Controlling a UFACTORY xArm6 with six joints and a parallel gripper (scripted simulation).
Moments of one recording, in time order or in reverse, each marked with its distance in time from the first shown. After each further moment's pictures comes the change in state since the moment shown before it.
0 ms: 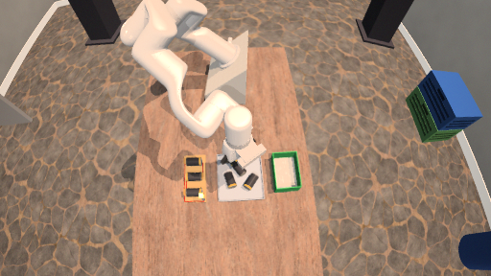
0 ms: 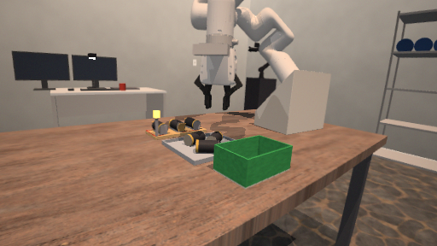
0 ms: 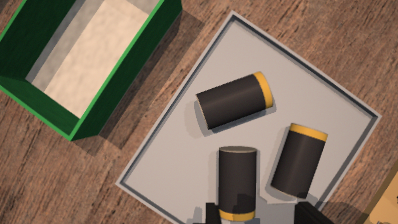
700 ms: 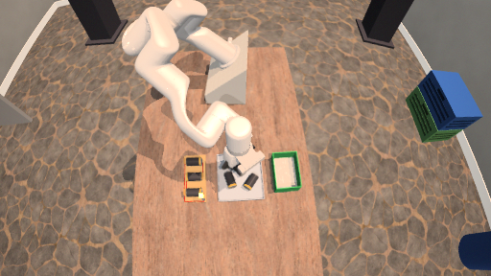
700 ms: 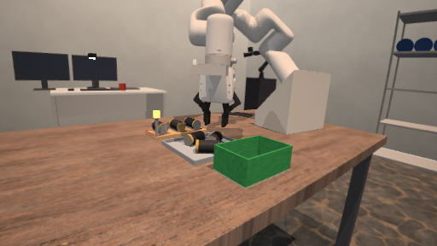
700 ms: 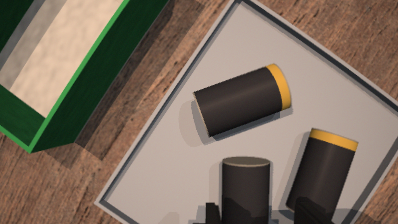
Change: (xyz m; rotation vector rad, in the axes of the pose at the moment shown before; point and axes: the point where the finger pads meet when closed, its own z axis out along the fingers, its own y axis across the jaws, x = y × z) arm 0.002 0.001 0.050 -0.002 0.000 0.001
